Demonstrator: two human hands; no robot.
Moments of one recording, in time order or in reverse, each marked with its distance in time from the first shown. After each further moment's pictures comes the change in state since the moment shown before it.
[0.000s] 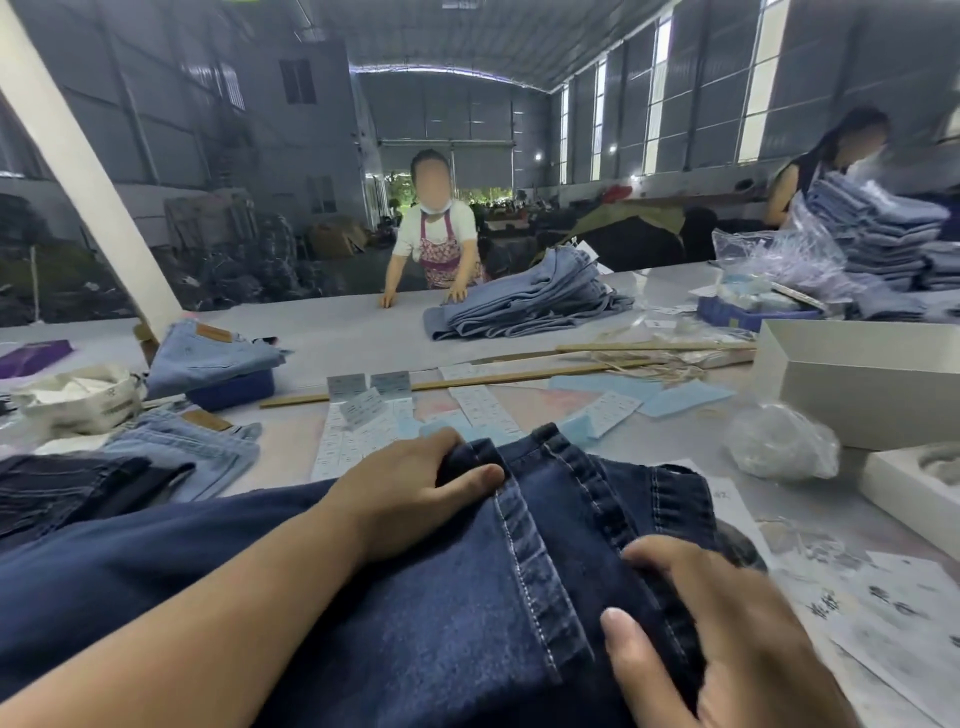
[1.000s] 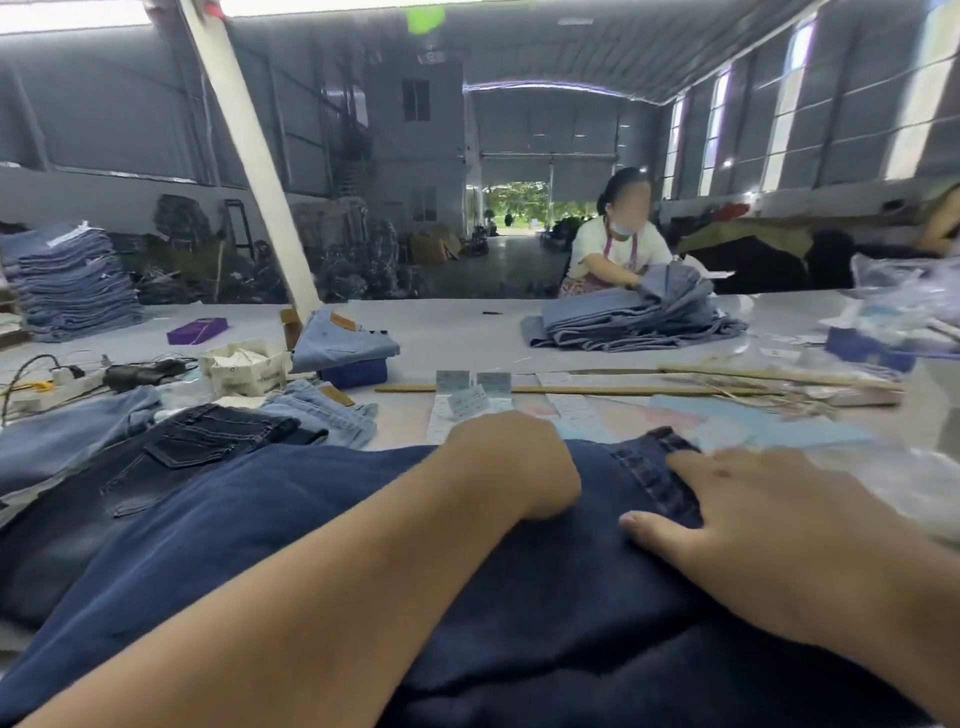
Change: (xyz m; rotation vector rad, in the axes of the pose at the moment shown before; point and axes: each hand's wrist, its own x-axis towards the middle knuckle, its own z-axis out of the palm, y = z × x) left_hand -0.036 0.046 -0.050 0.420 -0.192 -0.375; right_hand 0.070 -0.041 0.010 -0.434 -0.597 -0.190
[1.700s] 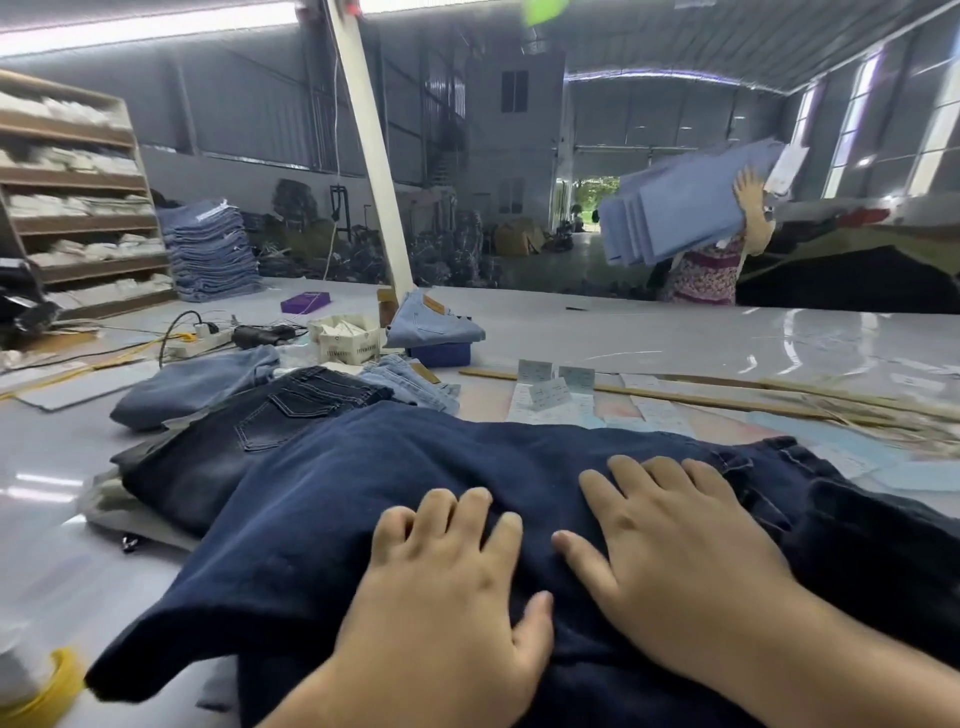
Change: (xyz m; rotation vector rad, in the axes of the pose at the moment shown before) left_hand -0.145 -0.058 0.072 -0.031 0.265 -0.149; right_hand 0.006 -0.088 0.036 -0.112 0.007 -0.376
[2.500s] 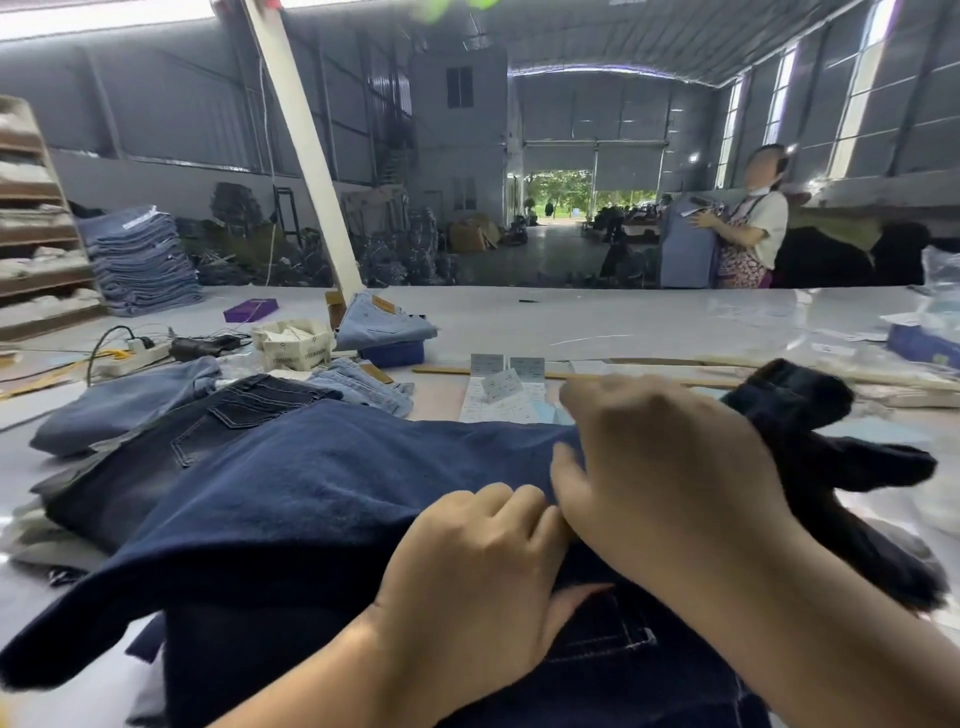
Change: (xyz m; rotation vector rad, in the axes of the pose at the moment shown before) left_hand 0.031 0.038 0.021 0.034 0.637 0.511; right_hand -0.025 0.018 -0.044 0.125 0.506 0.108
